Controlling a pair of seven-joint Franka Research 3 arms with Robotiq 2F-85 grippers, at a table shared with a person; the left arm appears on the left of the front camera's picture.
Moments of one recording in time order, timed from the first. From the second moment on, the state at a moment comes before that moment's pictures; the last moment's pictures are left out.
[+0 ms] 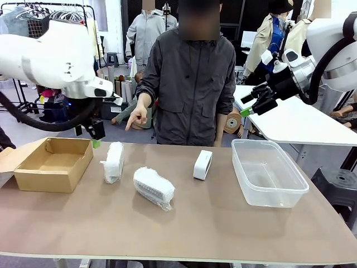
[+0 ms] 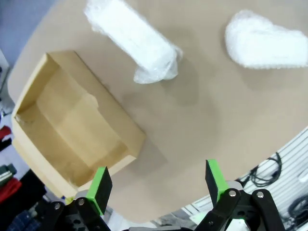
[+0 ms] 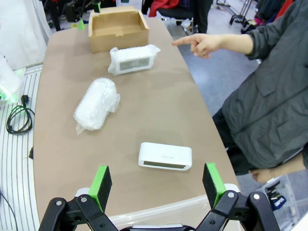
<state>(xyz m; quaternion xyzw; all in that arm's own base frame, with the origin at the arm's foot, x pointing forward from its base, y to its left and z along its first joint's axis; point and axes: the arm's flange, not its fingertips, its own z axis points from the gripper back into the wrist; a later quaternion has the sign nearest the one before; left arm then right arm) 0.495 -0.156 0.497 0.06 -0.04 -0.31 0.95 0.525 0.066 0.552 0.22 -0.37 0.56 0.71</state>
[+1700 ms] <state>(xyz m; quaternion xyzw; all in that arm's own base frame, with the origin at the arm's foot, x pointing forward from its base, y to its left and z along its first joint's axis) 0.561 -0.213 0.440 0.07 0.01 -0.12 0.99 0.525 0.066 0.551 0.22 -0.37 0.56 0.71</state>
